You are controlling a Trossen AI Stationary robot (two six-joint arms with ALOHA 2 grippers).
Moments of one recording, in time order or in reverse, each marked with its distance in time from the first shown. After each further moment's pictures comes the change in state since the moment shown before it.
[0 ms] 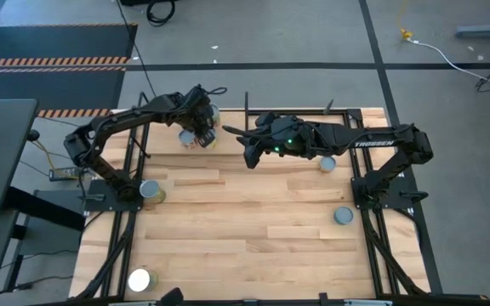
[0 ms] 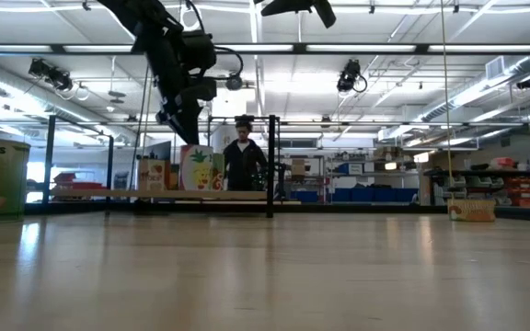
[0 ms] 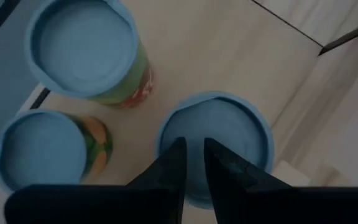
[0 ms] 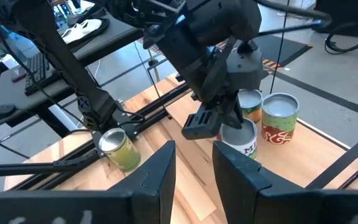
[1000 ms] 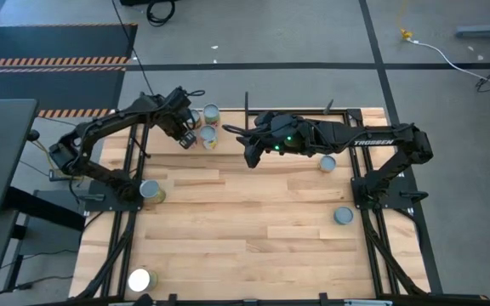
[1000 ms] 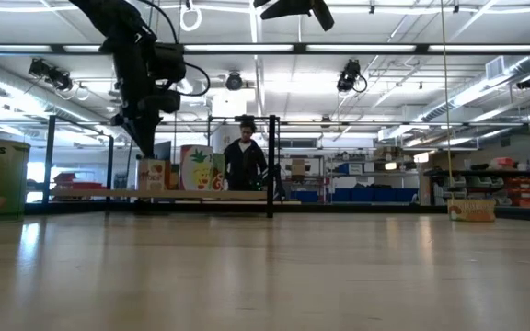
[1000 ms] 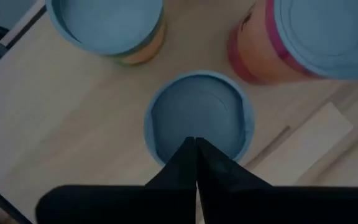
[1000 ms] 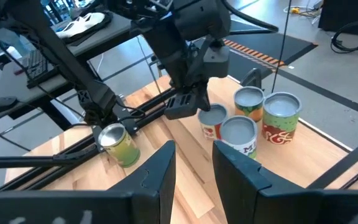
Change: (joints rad) left arm 0.132 -0.137 -0.153 -0.147 -0.008 -0.062; right arm -0.026 0.000 0.000 -0.006 -0.050 -0.028
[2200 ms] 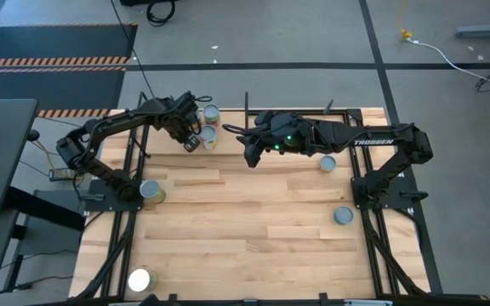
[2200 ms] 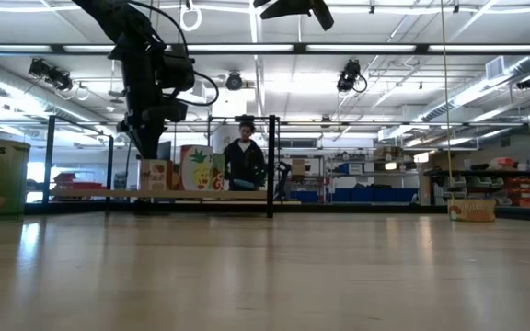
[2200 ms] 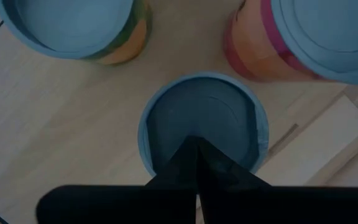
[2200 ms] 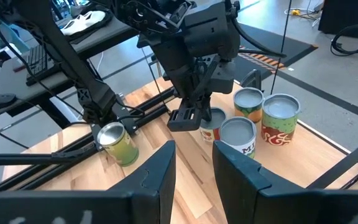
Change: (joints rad) left arm -0.055 0.075 0.002 0.015 -0.034 -0.013; right arm 0.000 0.000 0.000 0.000 -0.001 -0.017
